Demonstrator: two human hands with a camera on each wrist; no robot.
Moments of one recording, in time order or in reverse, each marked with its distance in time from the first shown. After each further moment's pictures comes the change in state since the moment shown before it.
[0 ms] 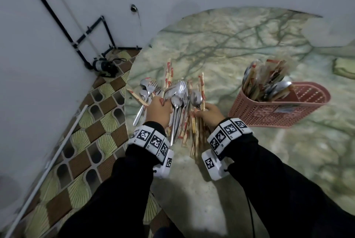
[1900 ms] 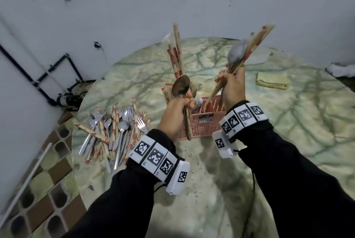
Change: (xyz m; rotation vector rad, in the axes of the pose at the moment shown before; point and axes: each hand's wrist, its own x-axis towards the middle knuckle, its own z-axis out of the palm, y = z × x) left_hand -0.125 0.163 0.114 -0.899 -0.618 0.155; right_hand -0.047 -0.054 -0.220 0.557 0.527 -0.627
